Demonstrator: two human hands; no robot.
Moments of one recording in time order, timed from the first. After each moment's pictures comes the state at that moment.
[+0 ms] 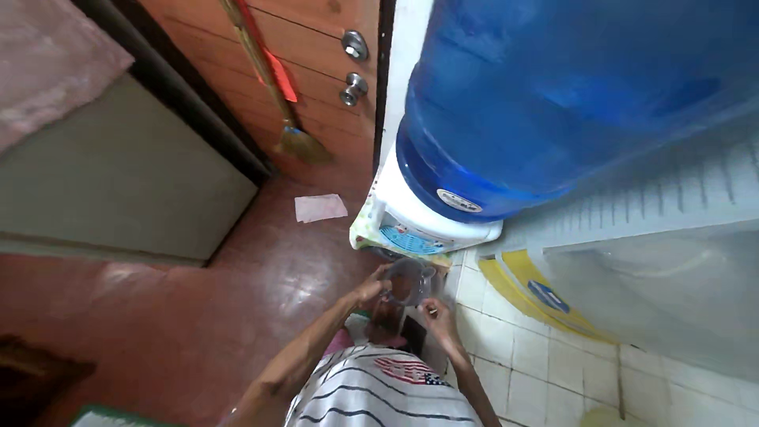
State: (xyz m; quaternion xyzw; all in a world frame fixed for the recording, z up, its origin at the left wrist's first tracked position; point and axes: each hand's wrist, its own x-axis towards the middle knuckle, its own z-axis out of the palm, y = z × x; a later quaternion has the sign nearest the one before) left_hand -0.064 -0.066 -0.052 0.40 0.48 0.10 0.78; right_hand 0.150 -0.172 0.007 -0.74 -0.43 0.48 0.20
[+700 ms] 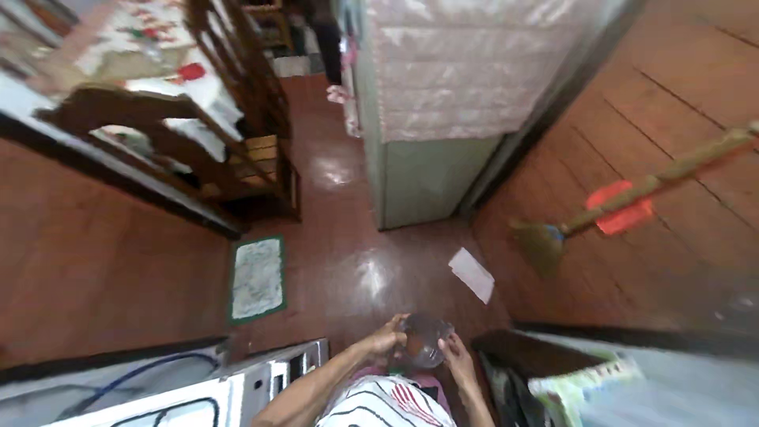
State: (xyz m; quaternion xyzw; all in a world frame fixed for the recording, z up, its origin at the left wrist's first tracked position) left_hand -0.469 -0.235 -0.046 0.13 0.60 0.42 0.67; right_hand -0.275 -0.101 -0.026 -0.54 -0.57 0.62 0.04
